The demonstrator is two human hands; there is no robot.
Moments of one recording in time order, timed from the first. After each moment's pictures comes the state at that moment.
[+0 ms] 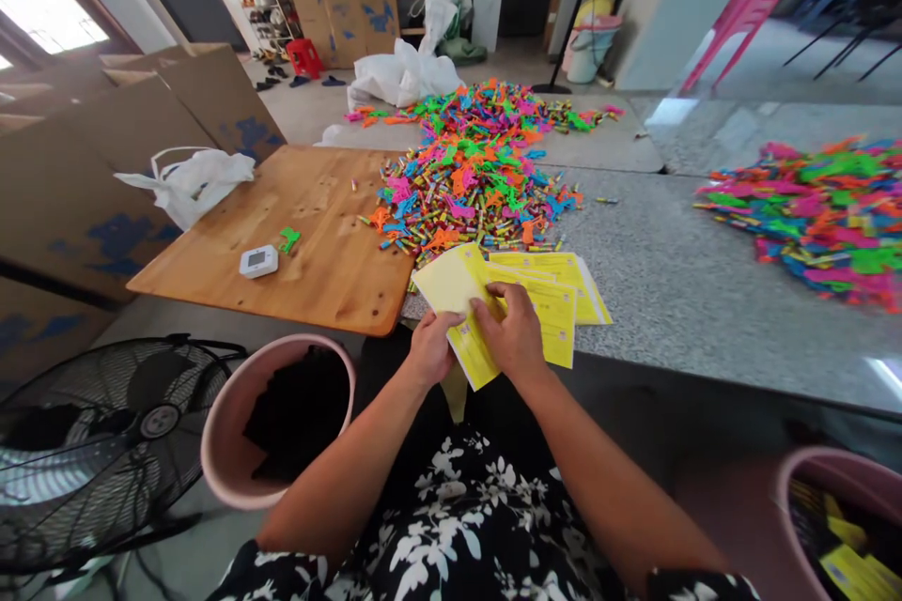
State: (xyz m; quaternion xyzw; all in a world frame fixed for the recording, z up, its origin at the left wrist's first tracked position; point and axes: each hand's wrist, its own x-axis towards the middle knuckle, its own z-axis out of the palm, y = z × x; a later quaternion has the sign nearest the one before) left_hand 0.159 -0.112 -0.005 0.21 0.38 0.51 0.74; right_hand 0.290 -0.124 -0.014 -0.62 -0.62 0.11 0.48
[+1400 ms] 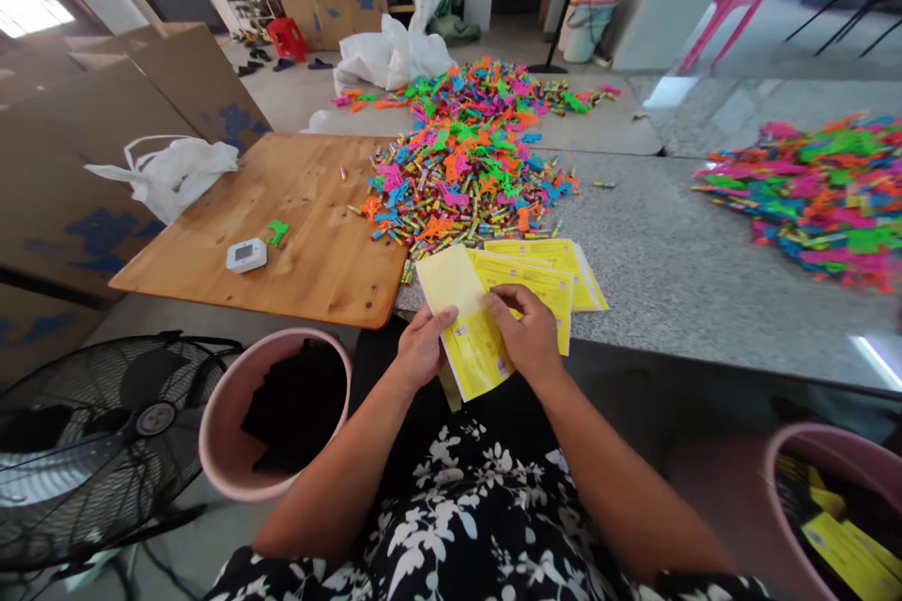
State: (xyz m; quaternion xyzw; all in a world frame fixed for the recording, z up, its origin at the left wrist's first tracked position) left_hand 0.146 -0.126 -0.007 0.26 0.35 0.48 0.76; right_hand 0.306 -0.142 -0.002 -0.64 -0.49 0.29 0.52
